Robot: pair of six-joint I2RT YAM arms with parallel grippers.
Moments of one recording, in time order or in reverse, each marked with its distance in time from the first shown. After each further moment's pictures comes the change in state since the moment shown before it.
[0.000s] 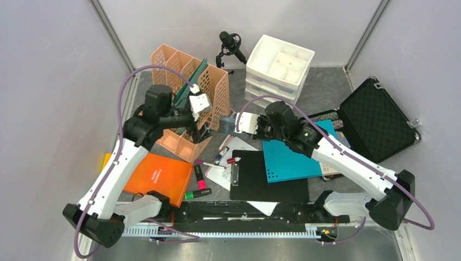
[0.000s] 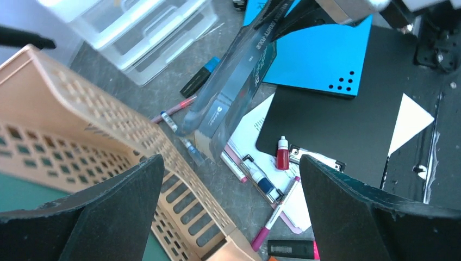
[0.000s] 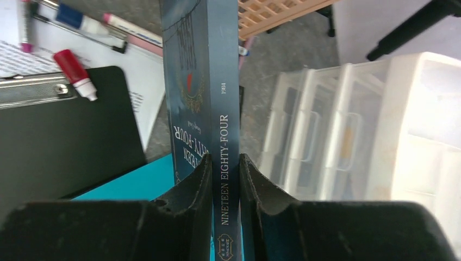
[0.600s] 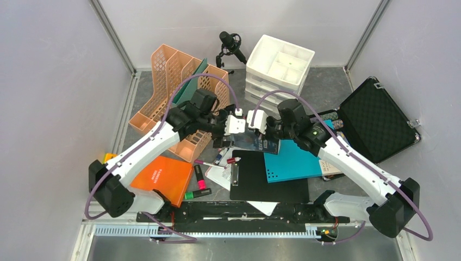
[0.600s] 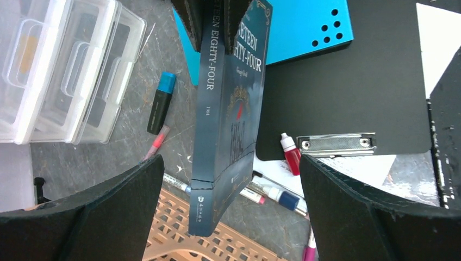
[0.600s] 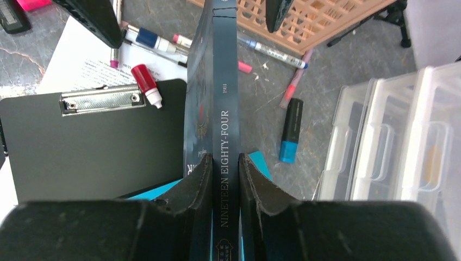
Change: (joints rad) left arm -0.277 0.288 0.025 -0.009 -0.068 0.401; right arm -0.138 -0.050 -0.055 -0.034 -0.384 0.100
